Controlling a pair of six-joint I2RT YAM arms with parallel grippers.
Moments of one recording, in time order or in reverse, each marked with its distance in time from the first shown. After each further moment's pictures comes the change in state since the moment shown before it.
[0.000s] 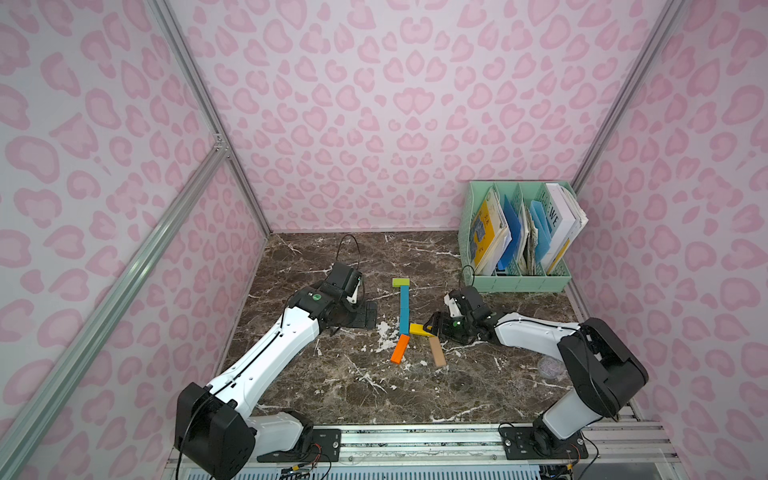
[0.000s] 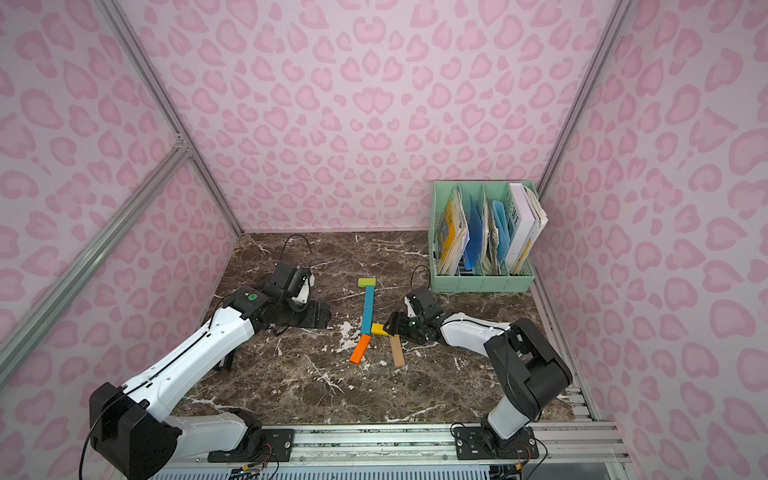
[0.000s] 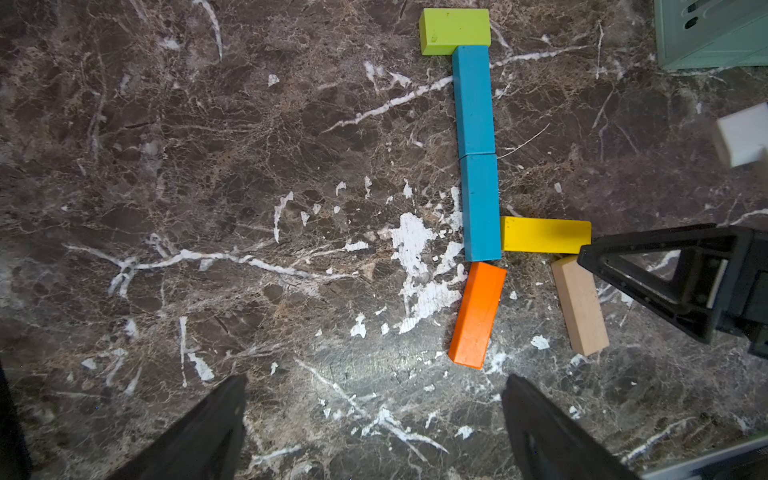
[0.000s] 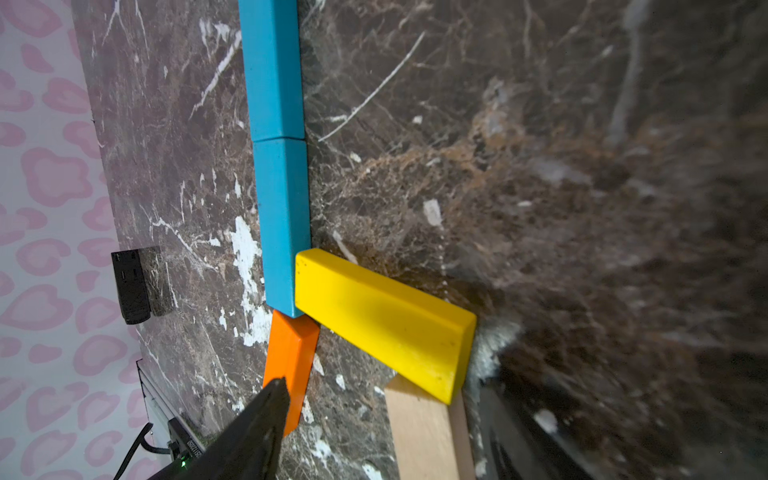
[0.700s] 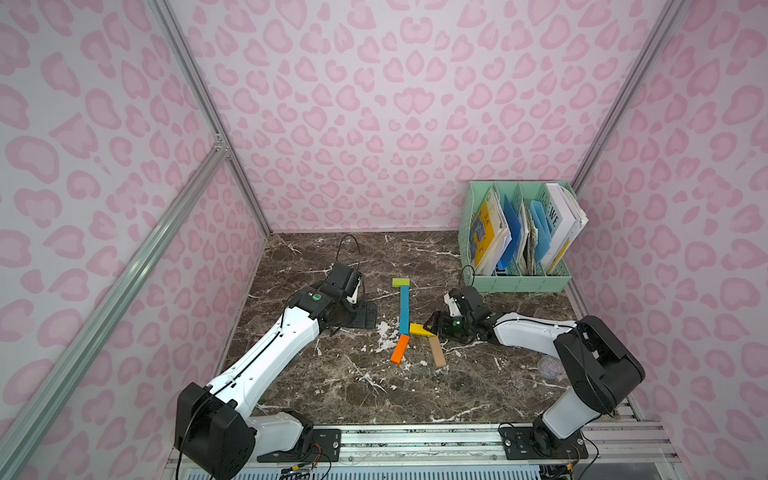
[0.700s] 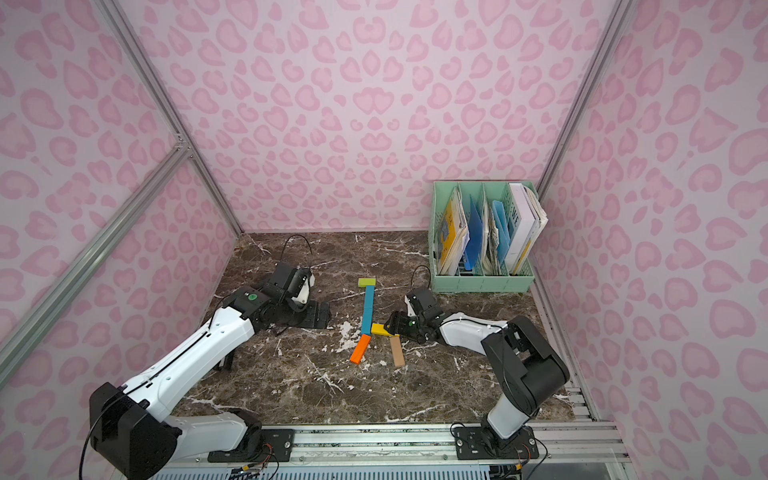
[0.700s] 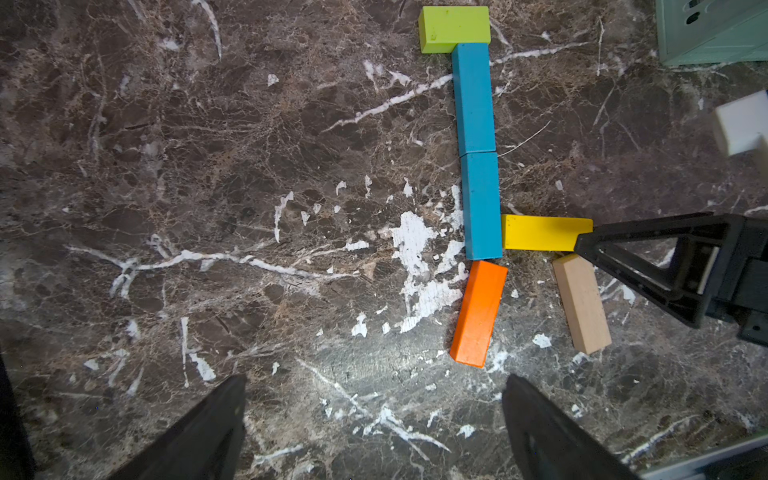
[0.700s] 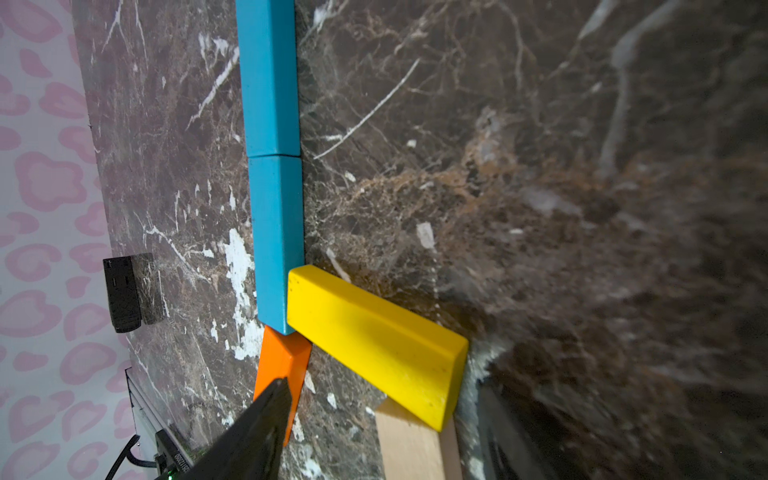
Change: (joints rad) left arm 0.000 0.000 0.000 -0.002 0.000 0.008; right arm -0.006 0.020 -0.002 0.043 0.014 -0.016
